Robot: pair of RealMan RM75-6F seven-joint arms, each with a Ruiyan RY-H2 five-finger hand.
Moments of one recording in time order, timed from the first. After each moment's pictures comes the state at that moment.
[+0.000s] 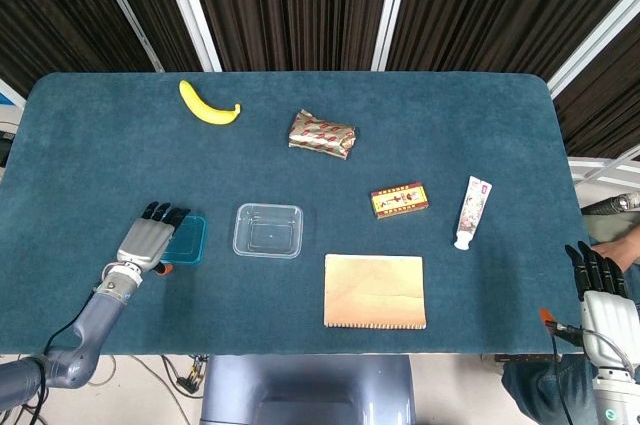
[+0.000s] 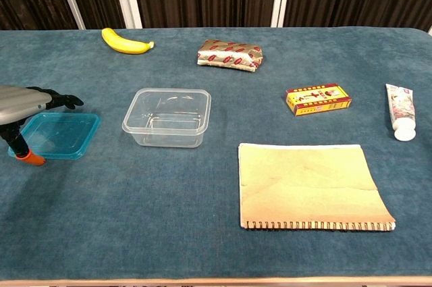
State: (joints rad) left arm -0.59 -1.48 -0.04 -1.32 1.09 0.87 0.40; right arm -0.01 -1.15 0.08 -1.72 -1.42 1.52 -0.09
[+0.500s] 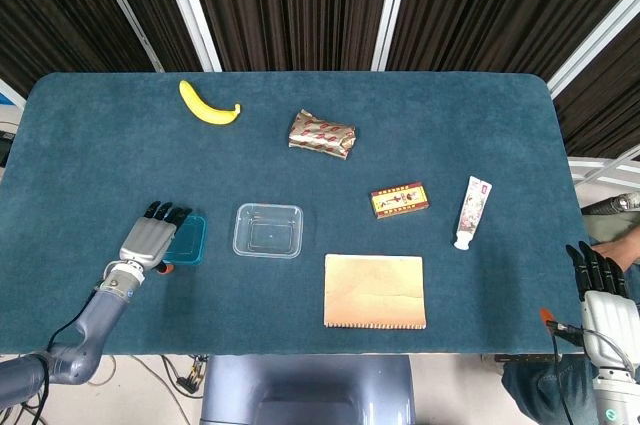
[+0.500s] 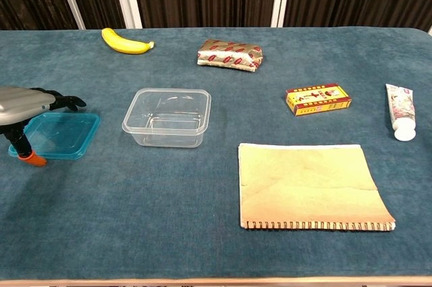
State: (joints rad) left arm -0.61 -1.49 -0.04 -1.30 1.07 0.84 0.41; right arm -0.01 -1.15 0.08 -1.73 -1.41 1.52 -0.08
